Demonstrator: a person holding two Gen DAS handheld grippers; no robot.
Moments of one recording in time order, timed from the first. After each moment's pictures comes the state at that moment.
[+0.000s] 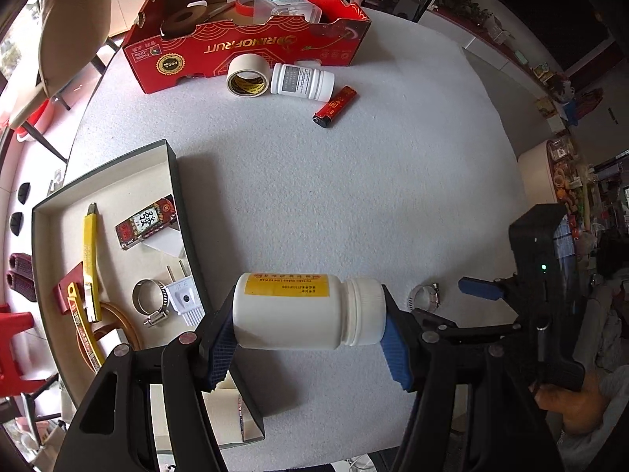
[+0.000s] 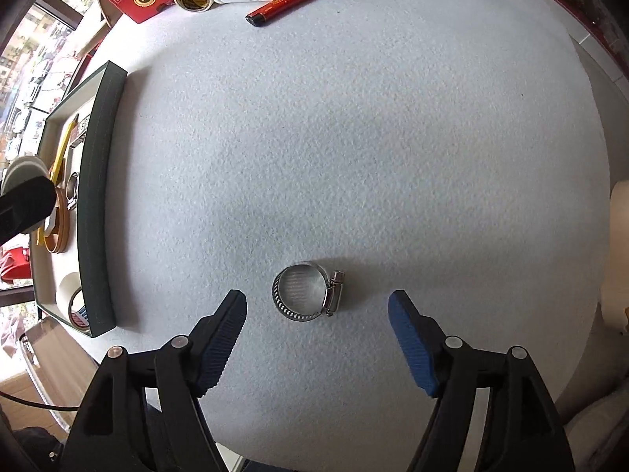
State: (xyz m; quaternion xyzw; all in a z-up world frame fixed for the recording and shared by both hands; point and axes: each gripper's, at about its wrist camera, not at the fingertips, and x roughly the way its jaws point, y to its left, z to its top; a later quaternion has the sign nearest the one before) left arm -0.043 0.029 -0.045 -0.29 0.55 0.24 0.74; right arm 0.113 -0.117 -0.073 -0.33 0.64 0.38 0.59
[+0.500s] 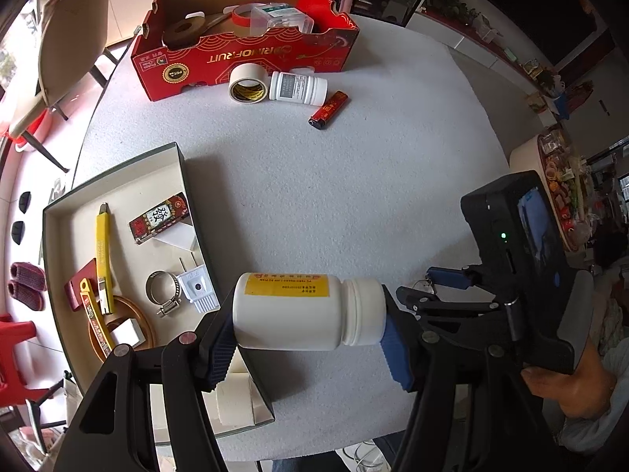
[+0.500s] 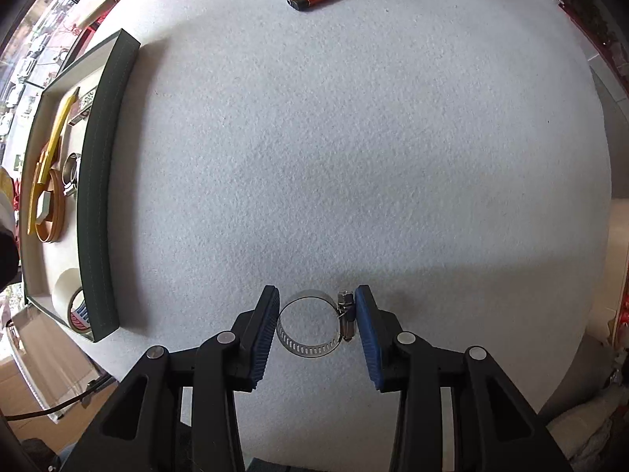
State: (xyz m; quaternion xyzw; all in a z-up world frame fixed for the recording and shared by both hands) left arm -0.042 0.027 -0.036 -0.28 0.55 0.23 0.75; right arm 0.090 -0.086 -0.053 -0.36 0.63 0.37 0.58
